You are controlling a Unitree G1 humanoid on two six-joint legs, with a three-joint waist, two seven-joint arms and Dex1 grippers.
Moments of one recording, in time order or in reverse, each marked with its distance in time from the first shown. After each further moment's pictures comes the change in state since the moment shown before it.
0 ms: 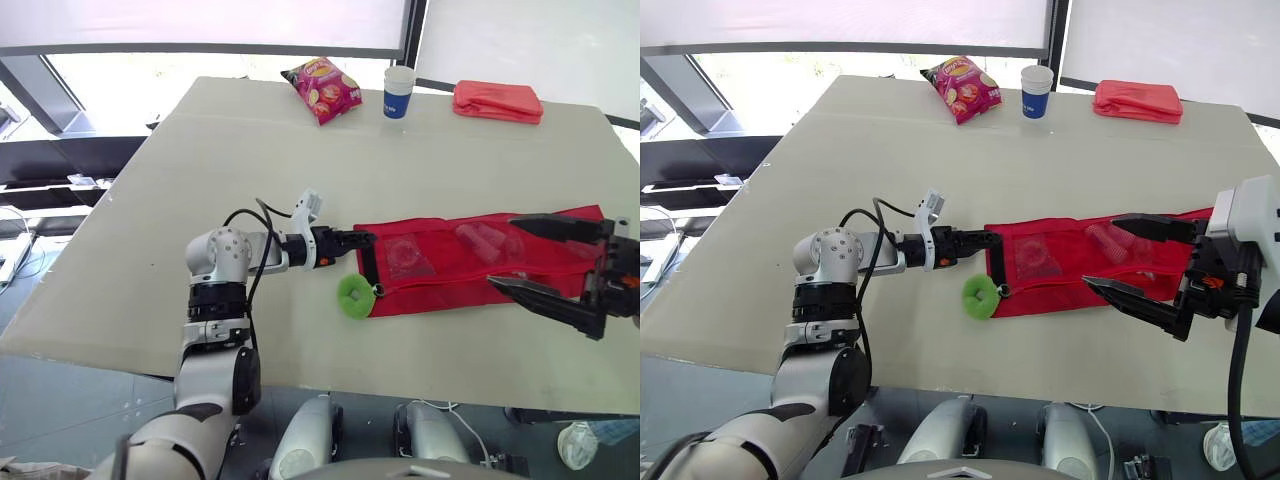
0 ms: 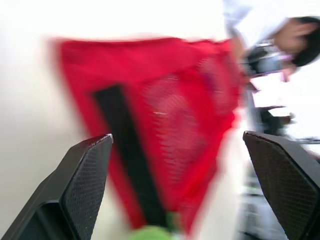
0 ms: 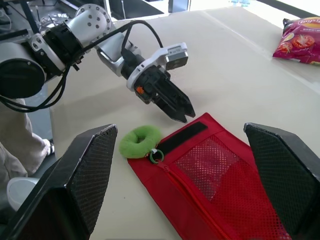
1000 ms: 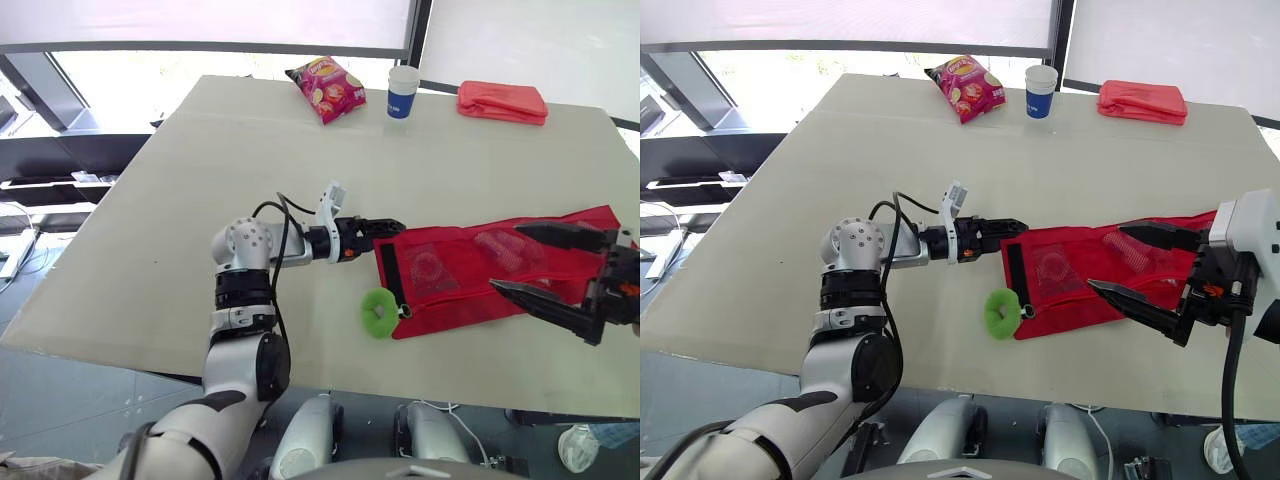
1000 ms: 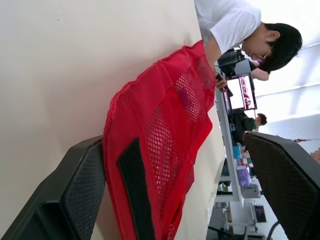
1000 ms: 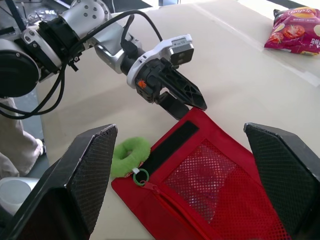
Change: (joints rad) left arm -0.120 -0.192 0.246 0.106 -0.135 0.296 0.100; right arm 0.083 0.022 -0.025 -0.022 -0.029 -0.029 -0.024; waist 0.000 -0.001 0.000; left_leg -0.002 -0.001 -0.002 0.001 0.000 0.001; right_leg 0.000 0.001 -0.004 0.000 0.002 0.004
